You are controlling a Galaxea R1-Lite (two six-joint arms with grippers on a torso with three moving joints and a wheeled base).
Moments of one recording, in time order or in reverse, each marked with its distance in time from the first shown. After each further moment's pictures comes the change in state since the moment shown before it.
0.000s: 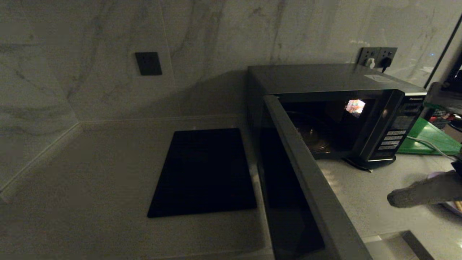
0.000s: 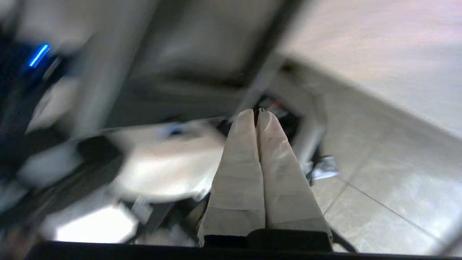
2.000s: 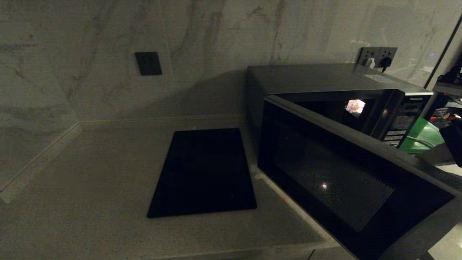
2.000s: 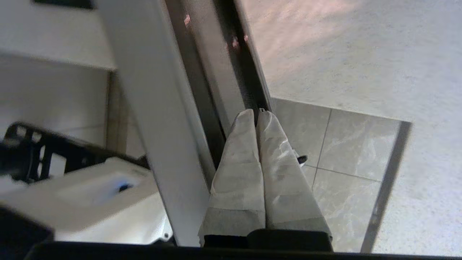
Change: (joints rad) left arm 0.000 0.000 0.000 0.000 0.000 0.000; right arm -0.260 0.086 -0.067 0.001 -0.144 -0.016
